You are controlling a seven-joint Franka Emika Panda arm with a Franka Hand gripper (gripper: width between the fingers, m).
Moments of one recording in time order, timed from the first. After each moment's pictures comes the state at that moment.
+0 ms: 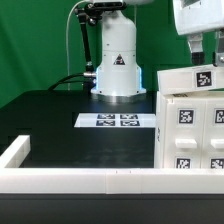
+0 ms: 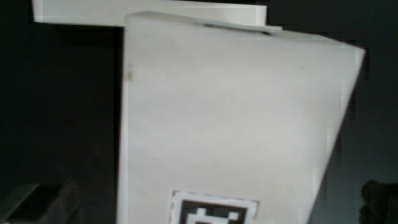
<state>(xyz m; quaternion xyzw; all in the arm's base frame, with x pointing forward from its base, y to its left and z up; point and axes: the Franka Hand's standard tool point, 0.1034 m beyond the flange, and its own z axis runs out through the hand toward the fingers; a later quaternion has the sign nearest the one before) 0.616 0.094 0.177 -0.75 0.66 0.00 0.06</state>
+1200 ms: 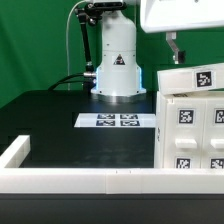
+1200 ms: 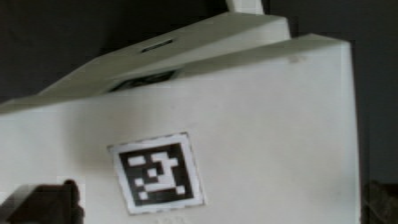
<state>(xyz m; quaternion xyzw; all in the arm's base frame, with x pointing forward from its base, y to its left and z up) 0.626 0.097 0.184 -0.99 0.10 -0.02 0.04</state>
